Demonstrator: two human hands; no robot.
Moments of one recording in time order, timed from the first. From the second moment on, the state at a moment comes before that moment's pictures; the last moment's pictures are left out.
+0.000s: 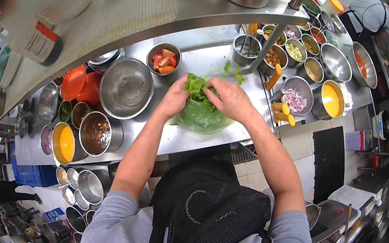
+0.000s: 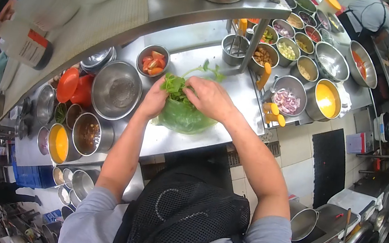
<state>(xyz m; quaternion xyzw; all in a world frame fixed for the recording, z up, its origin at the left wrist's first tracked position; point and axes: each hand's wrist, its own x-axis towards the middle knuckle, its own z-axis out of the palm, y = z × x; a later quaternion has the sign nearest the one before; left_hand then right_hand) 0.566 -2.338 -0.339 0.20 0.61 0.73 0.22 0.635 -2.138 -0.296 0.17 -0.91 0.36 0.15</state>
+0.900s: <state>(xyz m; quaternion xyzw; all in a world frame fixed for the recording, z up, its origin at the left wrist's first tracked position) 0.559 -2.337 -0.342 0.20 0.62 0.72 0.25 0.627 -2.138 -0.307 0.18 -0.93 0.20 0.25</state>
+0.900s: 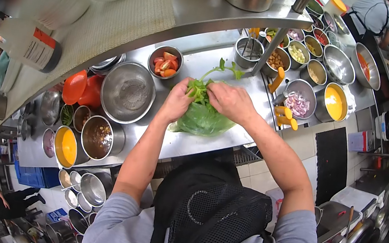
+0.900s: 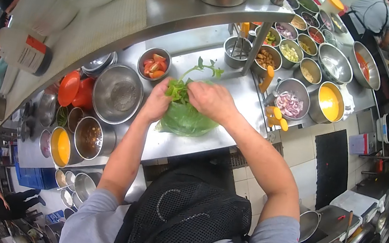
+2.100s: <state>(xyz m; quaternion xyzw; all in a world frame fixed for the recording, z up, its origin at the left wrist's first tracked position) 0.559 -2.345 -0.355 0.21 0.73 0.63 0.14 0.655 -2.070 -0.300 -0.16 -0.44 0.87 0.14</state>
